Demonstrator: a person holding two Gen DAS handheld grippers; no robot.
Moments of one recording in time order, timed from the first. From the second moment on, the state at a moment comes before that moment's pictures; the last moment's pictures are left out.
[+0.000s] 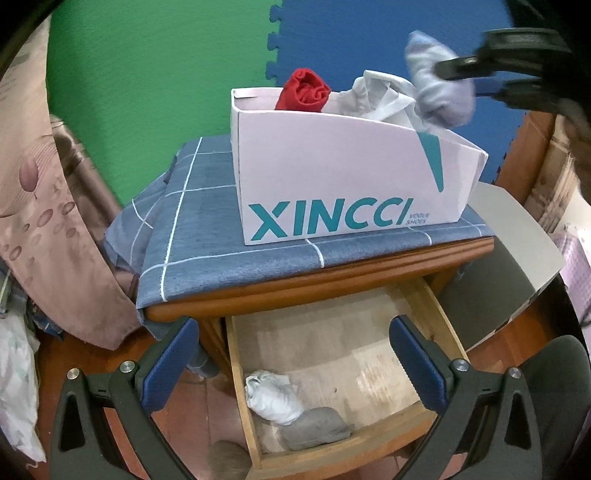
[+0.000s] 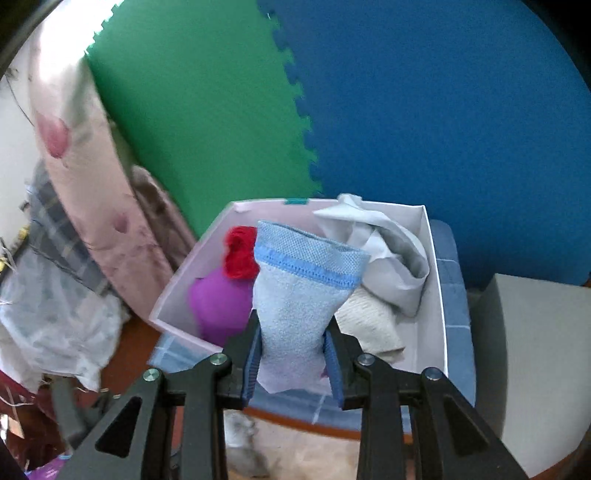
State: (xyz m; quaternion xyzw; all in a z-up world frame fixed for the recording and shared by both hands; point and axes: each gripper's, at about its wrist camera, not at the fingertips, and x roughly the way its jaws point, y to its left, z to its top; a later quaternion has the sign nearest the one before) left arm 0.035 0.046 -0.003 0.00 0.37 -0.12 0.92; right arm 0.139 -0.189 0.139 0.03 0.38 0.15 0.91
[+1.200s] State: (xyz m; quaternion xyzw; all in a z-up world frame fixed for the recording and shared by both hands) left arm 0.037 0.041 -0.008 0.02 0.38 -0.11 0.92; right arm 0.118 -0.194 0.111 0.08 0.28 0.15 0.95
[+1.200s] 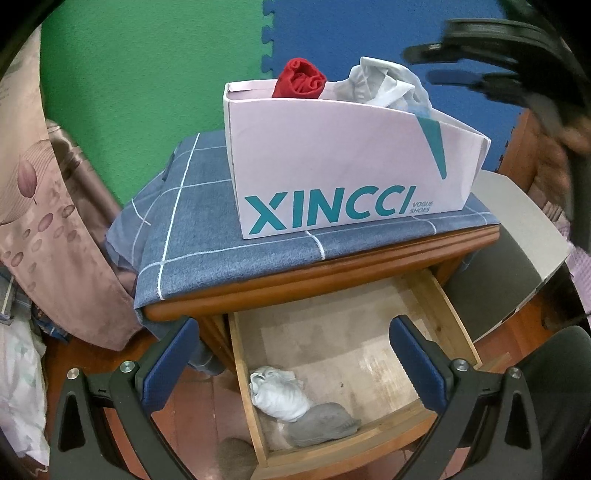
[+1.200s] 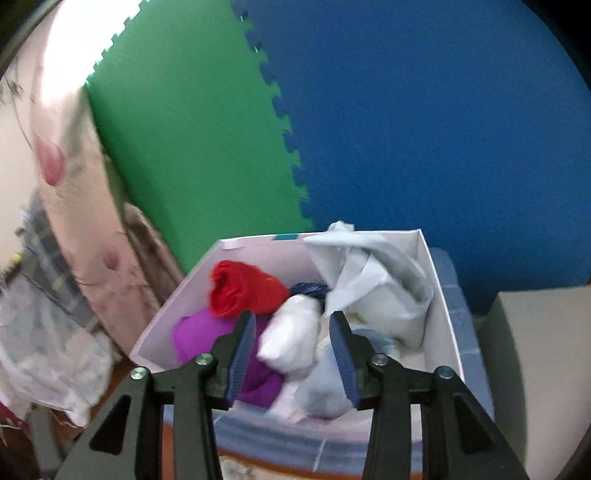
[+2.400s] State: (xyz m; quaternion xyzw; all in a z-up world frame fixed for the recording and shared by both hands) left arm 0.084 0.038 -0.141 -0.22 0.67 -0.14 0.70; right arm -0.006 -0.288 -0.012 0.17 0.38 0.22 0.88
